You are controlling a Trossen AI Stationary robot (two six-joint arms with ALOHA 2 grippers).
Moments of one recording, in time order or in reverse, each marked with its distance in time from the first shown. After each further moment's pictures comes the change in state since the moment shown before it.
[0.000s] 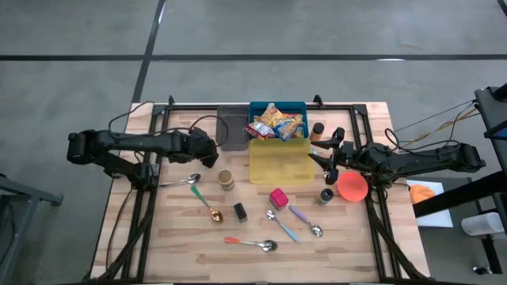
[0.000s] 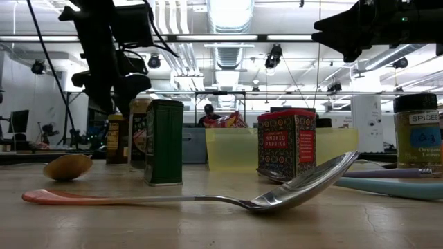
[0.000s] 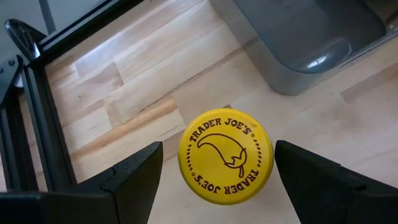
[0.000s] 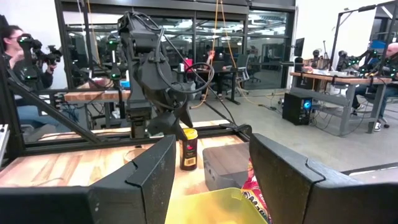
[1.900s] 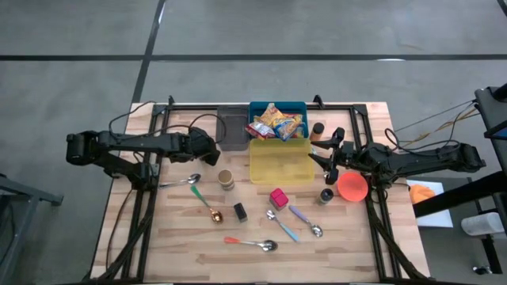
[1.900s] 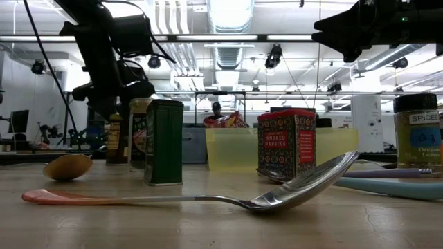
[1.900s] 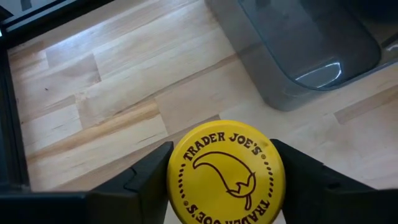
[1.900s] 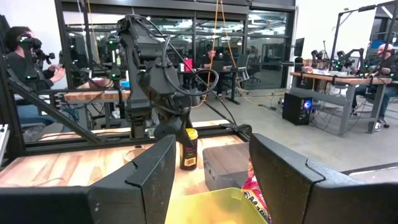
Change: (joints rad) left arm 0.051 -0.011 -0.098 0.185 0.037 -0.018; right arm 0.000 0.000 0.000 0.000 0.000 0.000
